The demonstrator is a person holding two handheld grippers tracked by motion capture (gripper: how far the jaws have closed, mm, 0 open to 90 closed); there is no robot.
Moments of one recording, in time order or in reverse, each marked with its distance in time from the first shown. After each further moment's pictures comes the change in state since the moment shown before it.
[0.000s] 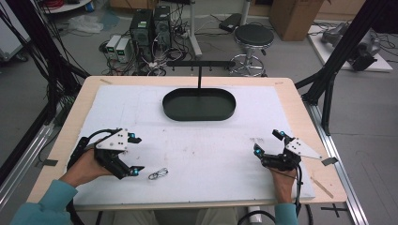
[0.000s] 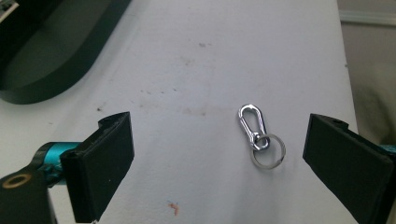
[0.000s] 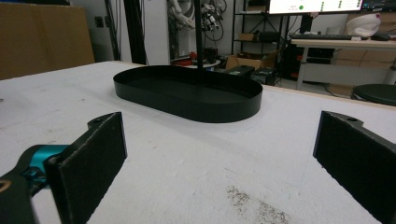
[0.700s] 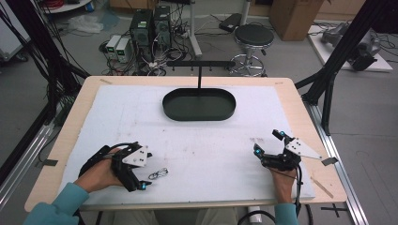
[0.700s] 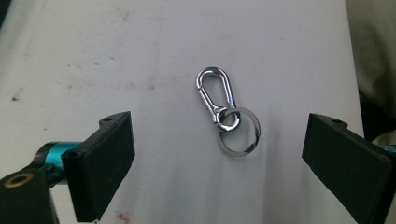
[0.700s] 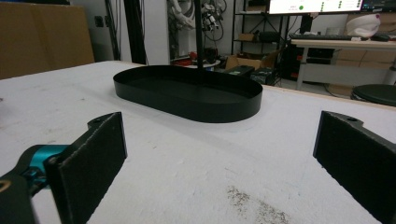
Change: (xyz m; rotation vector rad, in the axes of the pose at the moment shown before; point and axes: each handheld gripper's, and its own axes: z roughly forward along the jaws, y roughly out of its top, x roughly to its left) left arm -0.023 0.000 0.046 0.231 -0.093 0.117; right arm 0.000 0.000 0.000 0.000 -0.001 -0.003
